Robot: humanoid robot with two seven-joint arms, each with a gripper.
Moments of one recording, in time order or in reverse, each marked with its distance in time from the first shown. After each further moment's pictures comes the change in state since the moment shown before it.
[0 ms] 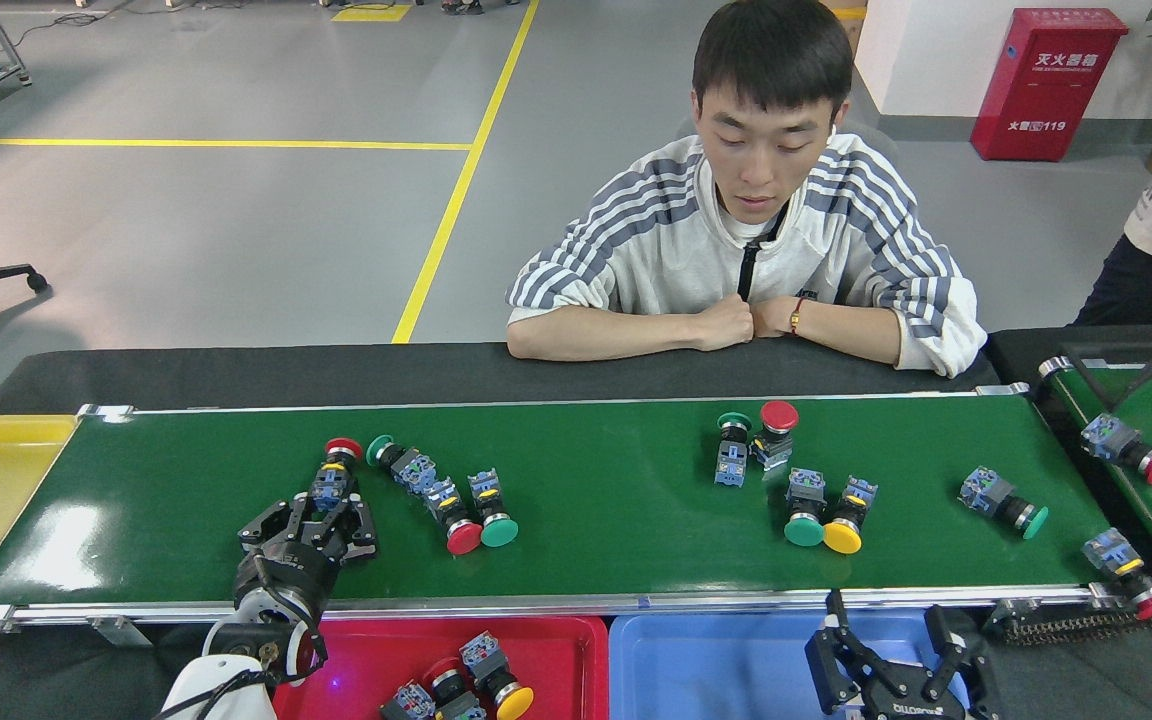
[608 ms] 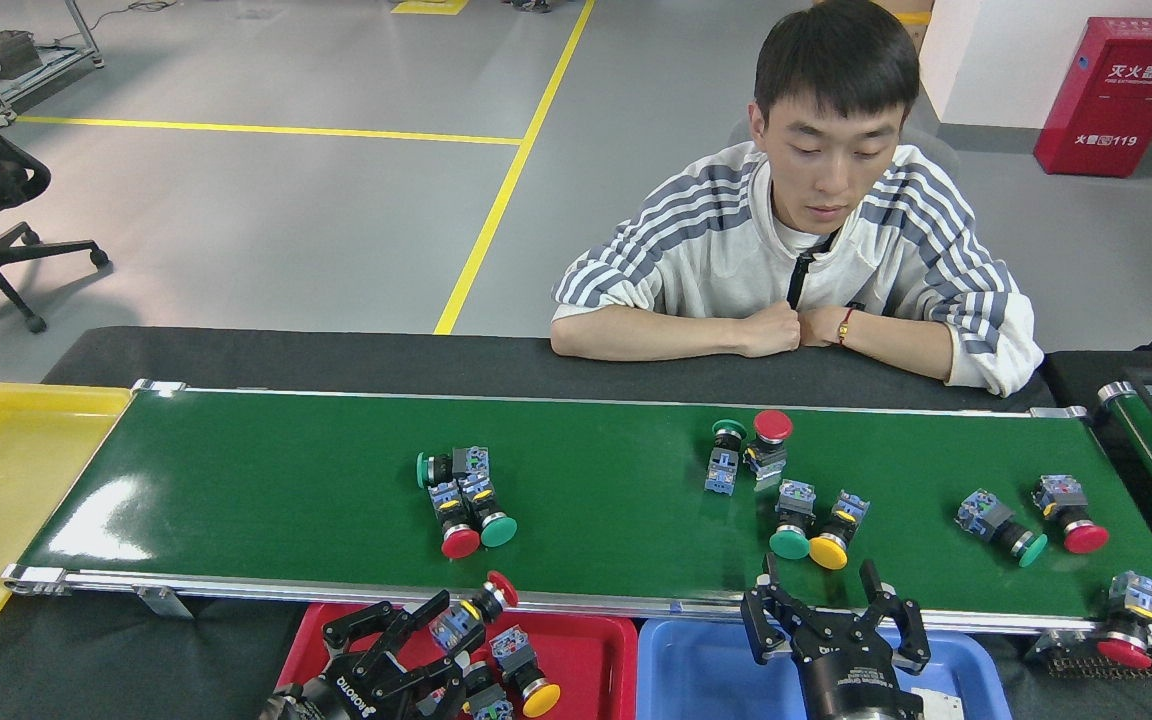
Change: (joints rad) left arm 0.297 0.038 0.006 -0.352 0.002 -0.480 -0.008; right arm -0.193 -0.004 0.154 0.114 0.120 0.044 0.186
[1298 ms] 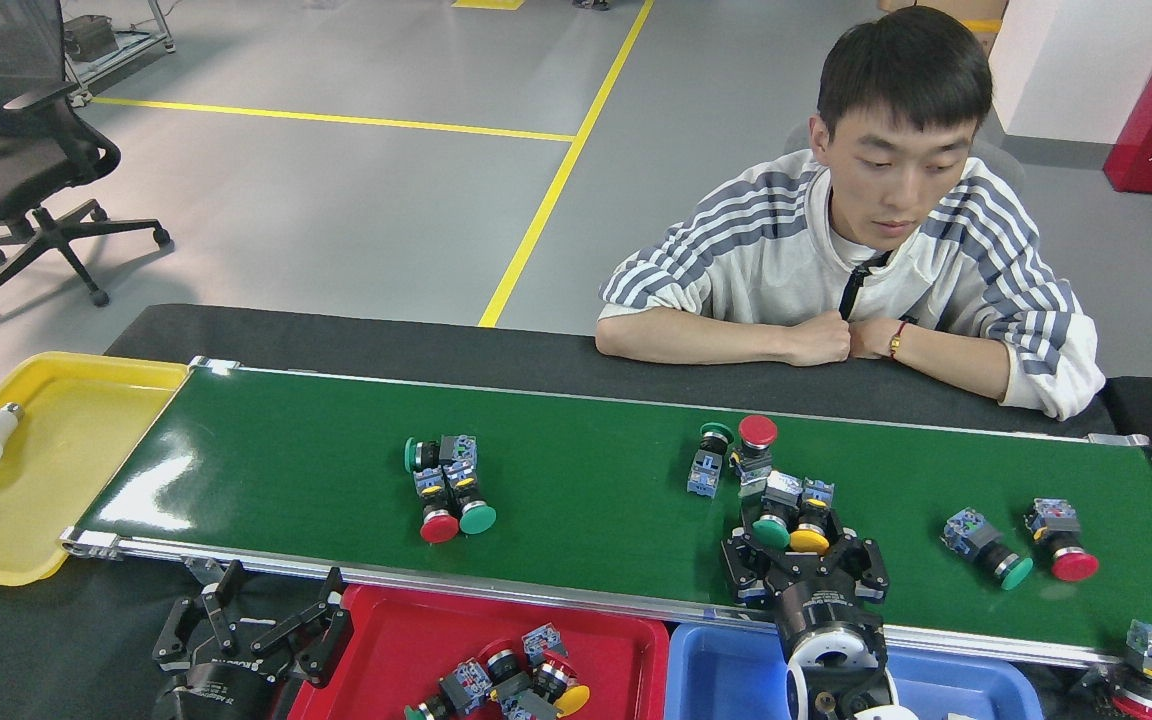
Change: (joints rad) left arm 0.016 -0.007 0.100 0.007 0.000 0.569 0.004; right arm -0.200 0.009 0.007 0.264 -0.004 -0.054 0.019
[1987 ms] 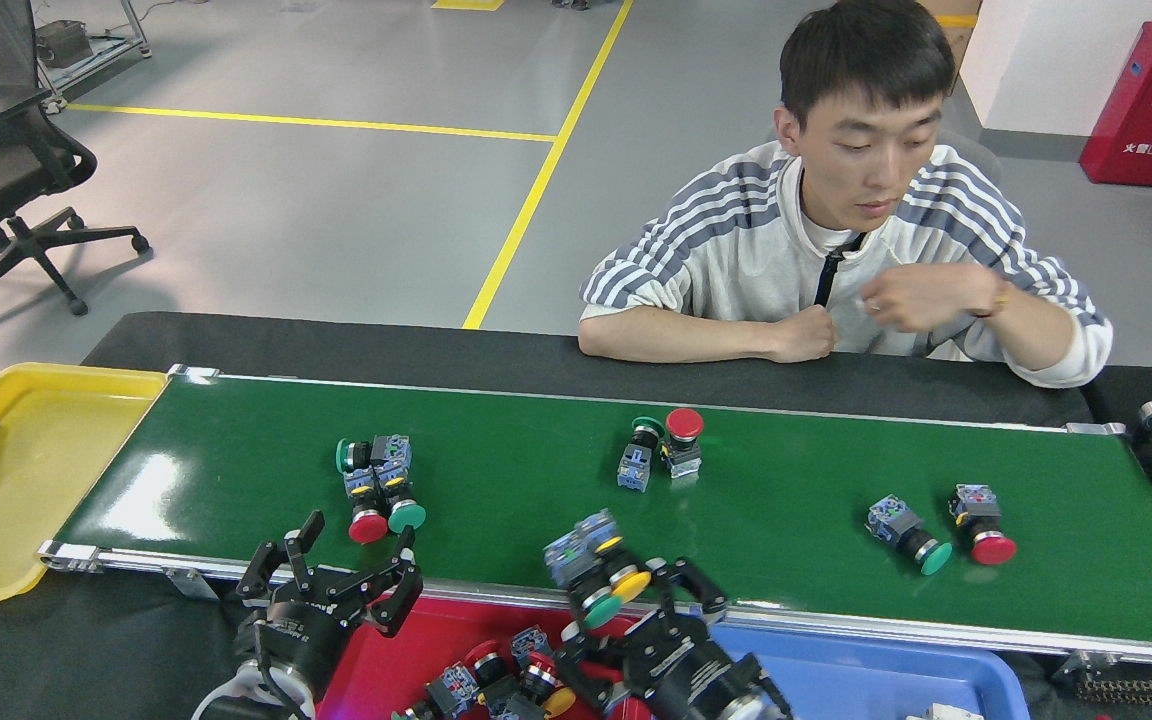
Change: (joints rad) left arm -0.254 -0.058 -0.081 0.220 -0.034 -0.036 -0.042; right arm 0.113 -0.019 0.369 -0.258 0.035 -0.457 -0.038
